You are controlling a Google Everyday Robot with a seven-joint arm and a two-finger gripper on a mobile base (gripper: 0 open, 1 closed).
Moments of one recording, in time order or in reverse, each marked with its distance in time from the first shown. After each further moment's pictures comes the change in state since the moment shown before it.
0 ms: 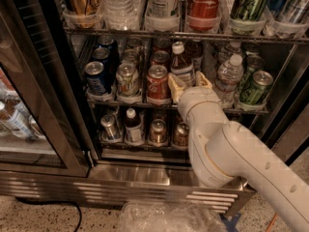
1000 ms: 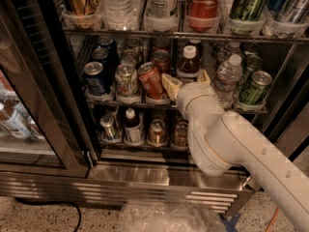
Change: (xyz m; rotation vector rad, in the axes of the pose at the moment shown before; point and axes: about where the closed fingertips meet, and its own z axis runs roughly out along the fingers) arm 0.006 0.004 0.021 -0.040 0.033 -0.050
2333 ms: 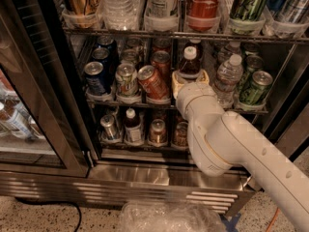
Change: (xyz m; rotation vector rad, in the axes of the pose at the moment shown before) arm 0.000 0.000 0.000 0.000 0.000 0.000
